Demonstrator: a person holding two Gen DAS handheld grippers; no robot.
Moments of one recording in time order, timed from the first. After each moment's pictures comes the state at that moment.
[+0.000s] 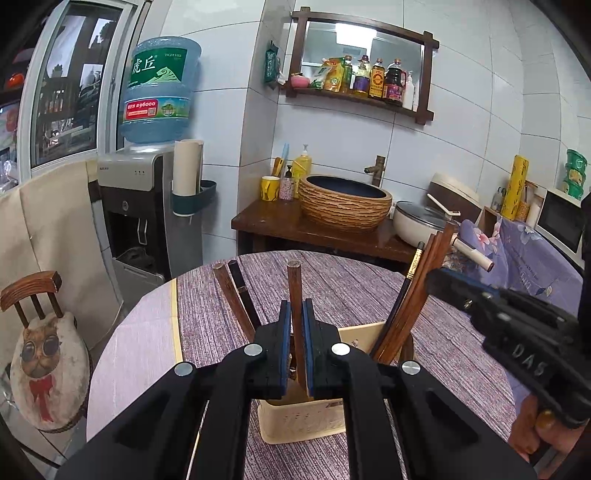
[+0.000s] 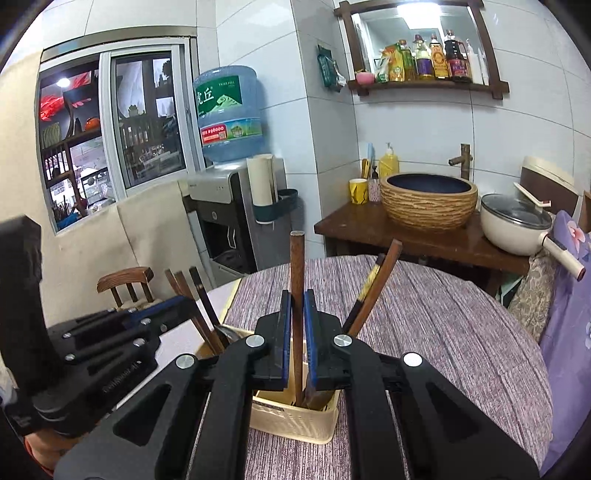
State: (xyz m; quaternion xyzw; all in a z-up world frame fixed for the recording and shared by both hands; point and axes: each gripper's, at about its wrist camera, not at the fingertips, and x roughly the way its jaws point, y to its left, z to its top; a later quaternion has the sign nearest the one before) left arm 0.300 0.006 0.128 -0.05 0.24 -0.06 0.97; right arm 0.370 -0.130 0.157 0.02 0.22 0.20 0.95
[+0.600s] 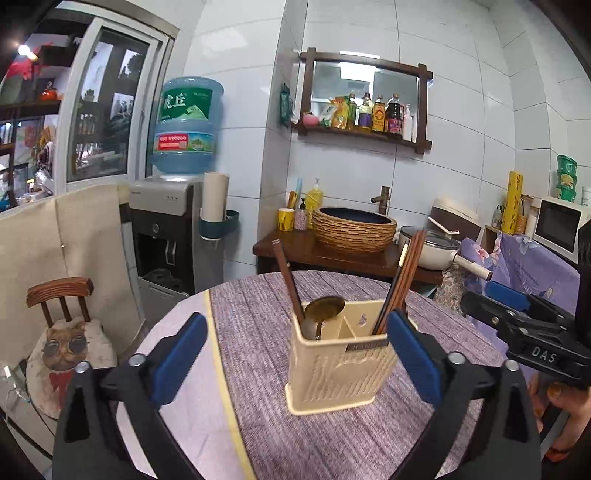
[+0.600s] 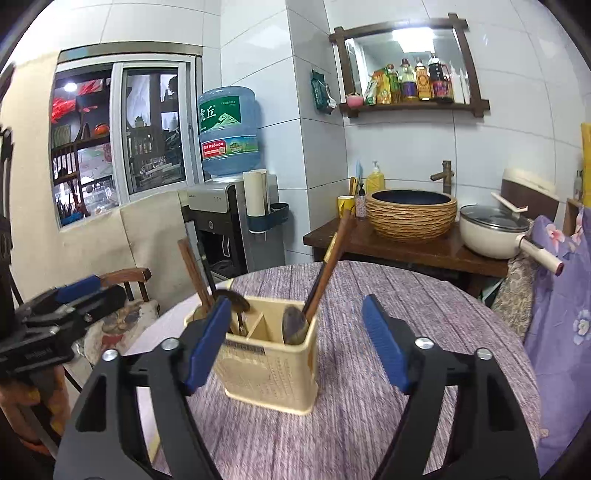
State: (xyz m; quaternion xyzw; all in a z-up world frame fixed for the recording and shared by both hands) left arm 0.202 0.029 0.115 -0.04 0.16 -0.03 0.99; right arm 0.280 -0.173 0.131 0.01 0.17 0.19 0.97
